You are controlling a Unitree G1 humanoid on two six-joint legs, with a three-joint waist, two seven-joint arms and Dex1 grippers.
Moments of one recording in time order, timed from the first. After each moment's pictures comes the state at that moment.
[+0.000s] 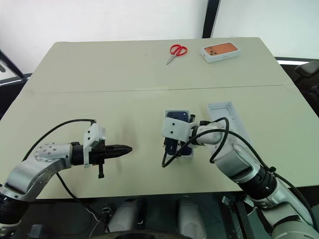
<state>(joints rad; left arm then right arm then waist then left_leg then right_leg) -0.11 0.81 -0.11 -0.35 -0.58 0.45 -0.92 -0.50 -0.69 0.44 -0.48 -0.11 0.78 0.84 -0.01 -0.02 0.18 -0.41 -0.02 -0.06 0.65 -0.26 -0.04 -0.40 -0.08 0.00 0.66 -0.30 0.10</state>
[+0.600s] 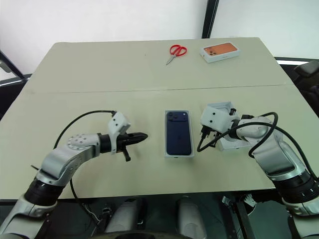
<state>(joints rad) -0.39 0.54 -0.29 -0.25 -0.40 0.70 -0.69 -0.34 -0.92 0.18 -0.35 -0.04 0.59 0.88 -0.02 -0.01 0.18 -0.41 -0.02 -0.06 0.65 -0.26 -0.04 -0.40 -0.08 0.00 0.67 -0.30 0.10</state>
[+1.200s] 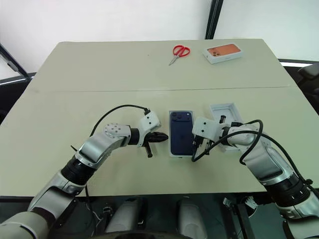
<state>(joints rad) -0.60 0.34 -0.46 -0.02 -0.21 0.70 -0.76 -0.32 -0.88 0.25 -0.33 -0.10 0.55 0.86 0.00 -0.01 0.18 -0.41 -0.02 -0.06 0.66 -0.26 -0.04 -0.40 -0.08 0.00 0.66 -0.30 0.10</state>
